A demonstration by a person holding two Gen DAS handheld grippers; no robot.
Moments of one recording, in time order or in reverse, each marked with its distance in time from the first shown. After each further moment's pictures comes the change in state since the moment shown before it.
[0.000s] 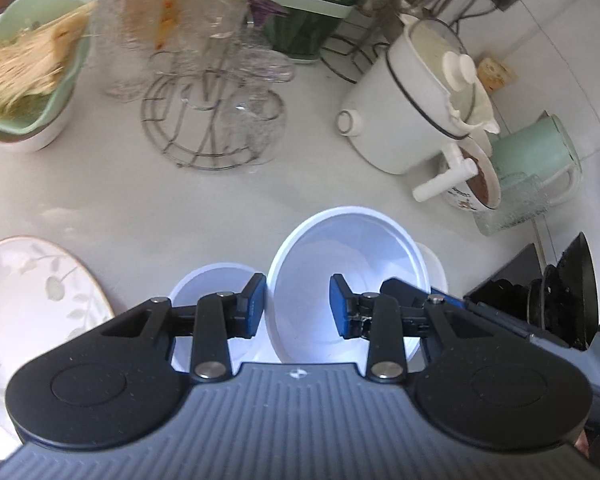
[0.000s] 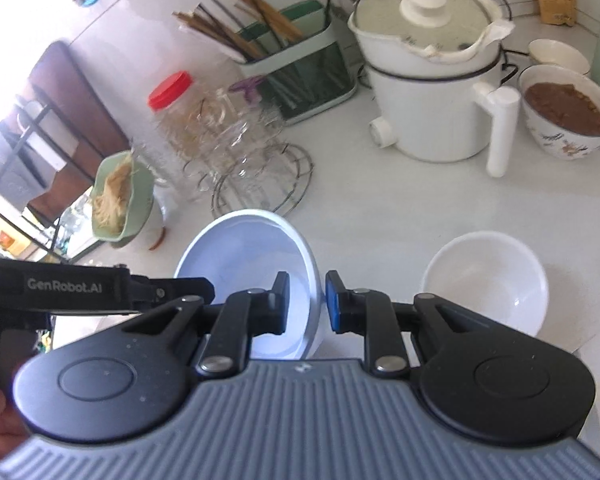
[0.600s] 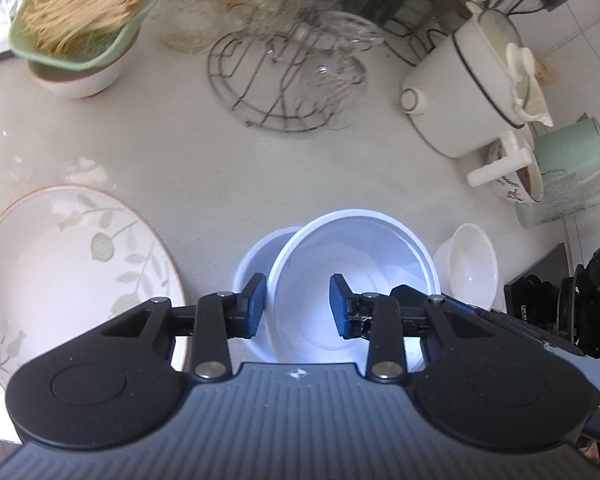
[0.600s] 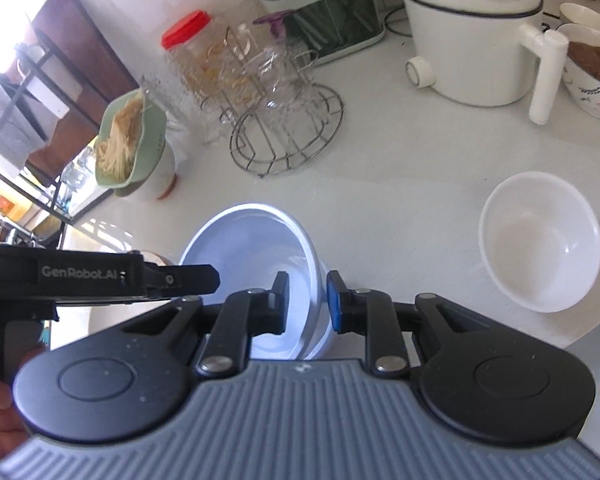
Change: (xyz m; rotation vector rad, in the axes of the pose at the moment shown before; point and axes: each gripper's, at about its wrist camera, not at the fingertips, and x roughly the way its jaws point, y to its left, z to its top) left arm 0.012 0.058 -0.021 -0.072 0.062 0.055; right arm 0.034 0.031 -0.027 -0.029 0.100 0.007
